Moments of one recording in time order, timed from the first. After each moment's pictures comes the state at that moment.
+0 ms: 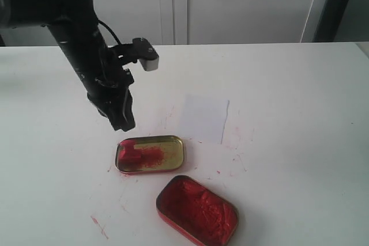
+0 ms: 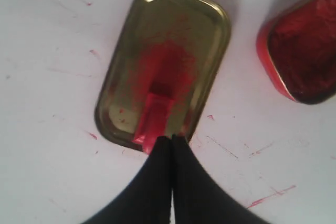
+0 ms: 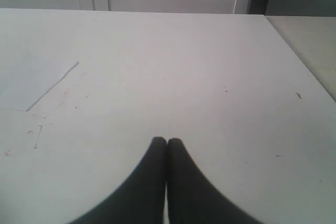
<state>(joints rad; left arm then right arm) -0.49 1.87 -1.51 -0.28 1.13 0.85 0.04 0.00 0.00 -0.05 0.36 0.06</state>
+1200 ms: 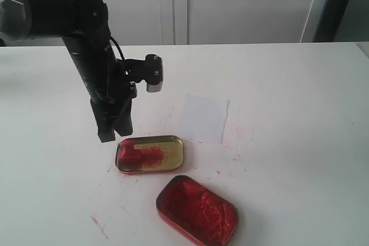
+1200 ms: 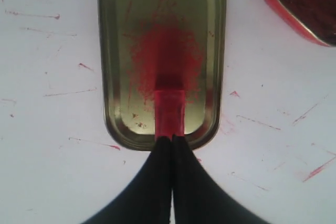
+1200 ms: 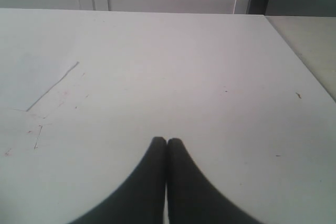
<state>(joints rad) -0.52 1.92 -1.51 -0.18 1.10 1.07 0.04 0.00 0.00 -0.05 0.36 0.06</state>
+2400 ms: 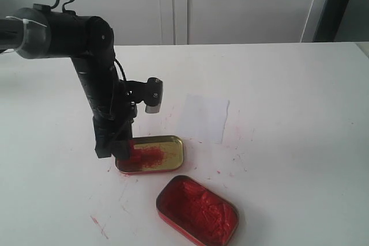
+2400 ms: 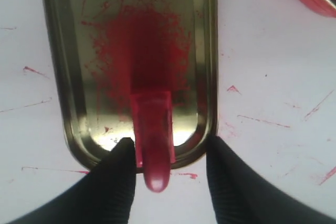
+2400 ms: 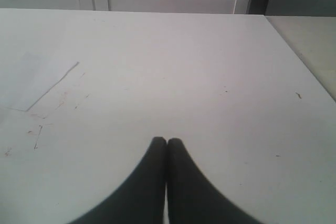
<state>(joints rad) -0.50 2.02 -1.49 -0.21 1.10 1.19 0.04 0.00 0.00 -0.05 0.36 0.06</state>
